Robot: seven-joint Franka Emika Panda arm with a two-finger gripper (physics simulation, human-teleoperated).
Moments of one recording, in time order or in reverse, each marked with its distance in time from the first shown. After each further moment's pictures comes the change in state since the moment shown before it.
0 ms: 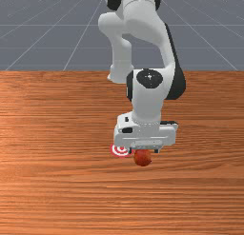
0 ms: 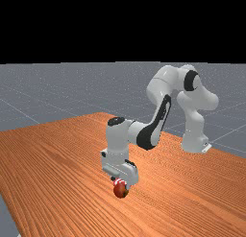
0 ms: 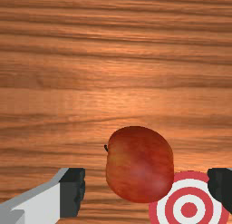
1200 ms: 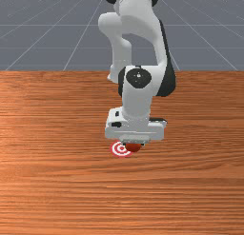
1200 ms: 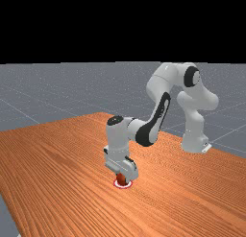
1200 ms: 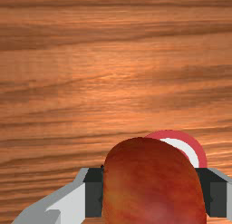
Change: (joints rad) arm -0.006 -0.073 -0.034 -0.133 0.001 -0.027 0.041
